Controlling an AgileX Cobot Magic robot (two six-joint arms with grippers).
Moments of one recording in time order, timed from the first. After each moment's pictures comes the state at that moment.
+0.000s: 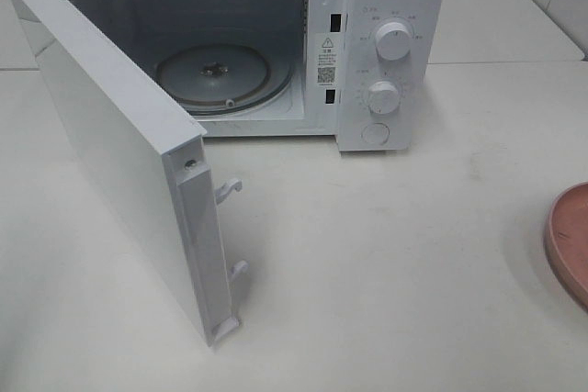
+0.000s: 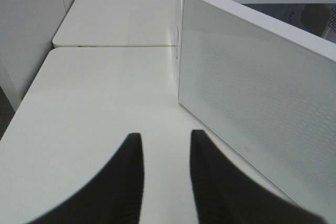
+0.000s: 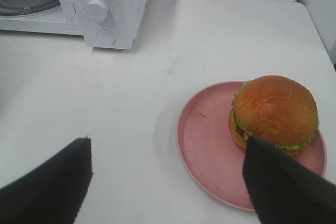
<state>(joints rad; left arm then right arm) 0.04 0.23 -0.56 -0.10 0.78 0.07 0.23 0.00 -0.50 -0.06 1.00 0.12</state>
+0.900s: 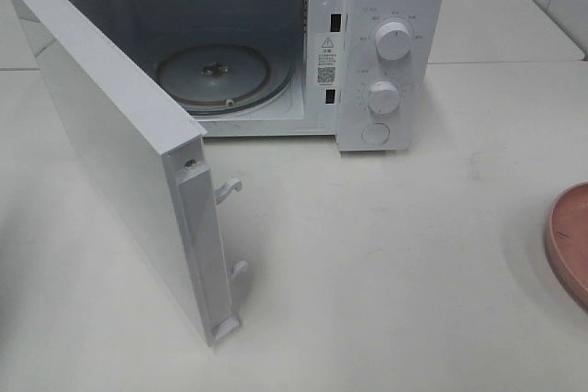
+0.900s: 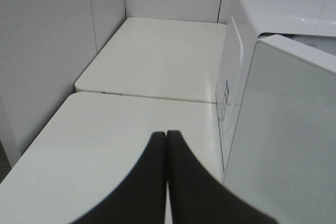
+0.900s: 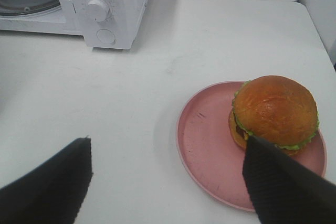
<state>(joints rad) 0.04 0.86 -0.26 -0.13 -0.34 0.06 0.23 0.00 -0.50 -0.06 1.00 0.12</state>
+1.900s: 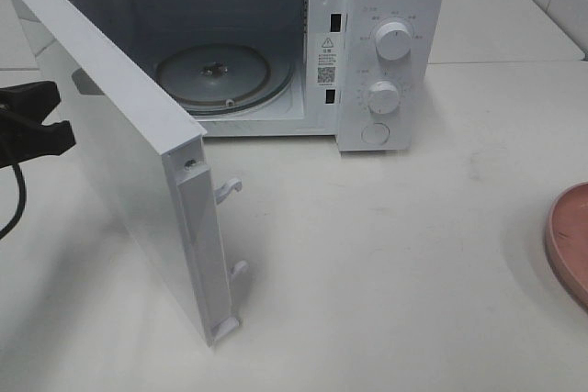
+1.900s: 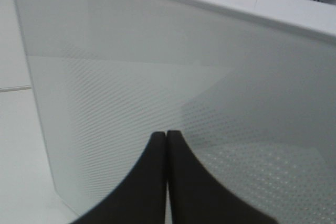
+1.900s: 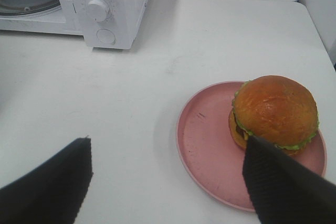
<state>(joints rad) -0.29 1.52 -0.33 0.09 -0.90 -0.15 0.23 0.00 -0.50 -0.06 1.00 0.12</state>
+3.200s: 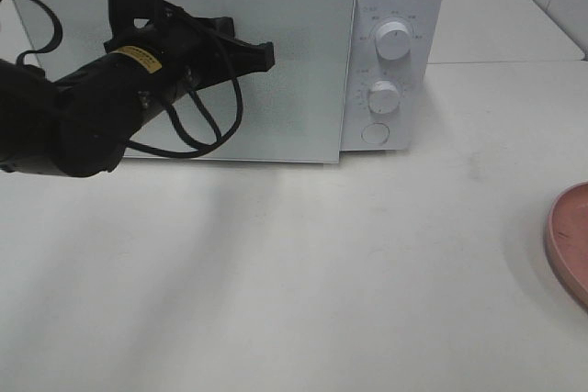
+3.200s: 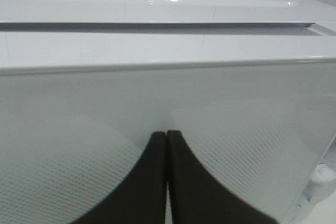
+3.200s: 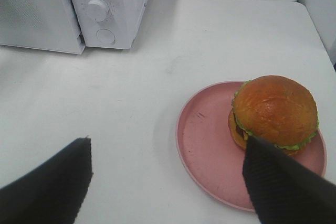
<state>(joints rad) -0.68 1.87 -0.90 -0.37 -0.77 0.09 0.23 0.00 -0.50 -0.06 1.00 0.12</state>
